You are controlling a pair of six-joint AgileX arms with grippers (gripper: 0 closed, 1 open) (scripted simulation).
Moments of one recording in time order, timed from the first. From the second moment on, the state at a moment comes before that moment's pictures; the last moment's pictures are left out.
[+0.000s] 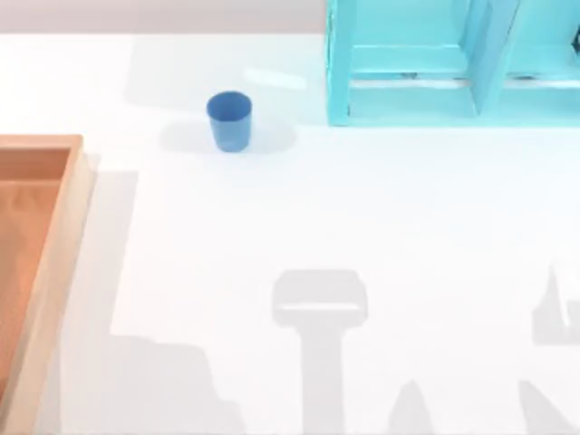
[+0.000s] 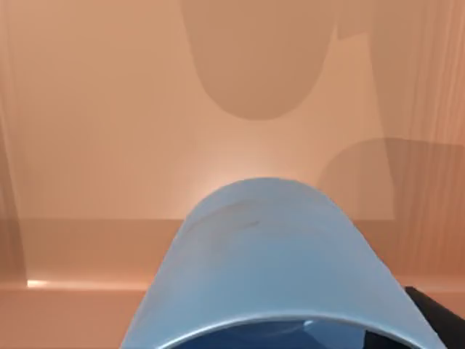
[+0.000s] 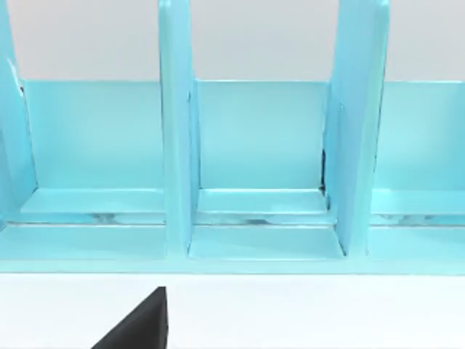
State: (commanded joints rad) left arm 0.31 1.39 0.96 -1.11 0.00 0.33; right arm 0.00 0.00 0.00 0.00 0.00 0.00
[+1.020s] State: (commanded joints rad) left arm 0.31 1.39 0.96 -1.11 0.00 0.33; right arm 0.00 0.00 0.00 0.00 0.00 0.00
